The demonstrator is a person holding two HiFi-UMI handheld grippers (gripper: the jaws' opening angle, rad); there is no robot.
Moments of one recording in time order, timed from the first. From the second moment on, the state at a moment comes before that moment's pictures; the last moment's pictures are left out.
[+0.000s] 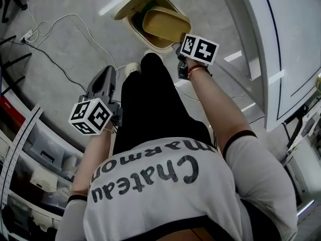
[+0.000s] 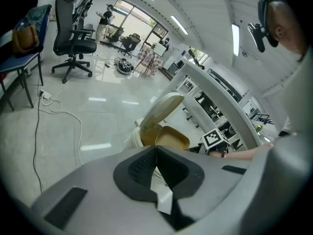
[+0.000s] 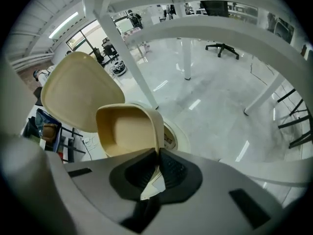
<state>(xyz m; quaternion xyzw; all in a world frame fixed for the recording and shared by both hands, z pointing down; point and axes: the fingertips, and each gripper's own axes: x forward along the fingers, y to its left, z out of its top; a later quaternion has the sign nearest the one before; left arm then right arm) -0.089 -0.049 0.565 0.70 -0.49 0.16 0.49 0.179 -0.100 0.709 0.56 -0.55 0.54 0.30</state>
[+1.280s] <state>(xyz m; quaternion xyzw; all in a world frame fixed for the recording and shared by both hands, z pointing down) -0.152 -0.043 0.620 0.66 -0.55 0.12 0.50 0.126 -0.128 0.804 0.53 -0.54 0.47 0.46</state>
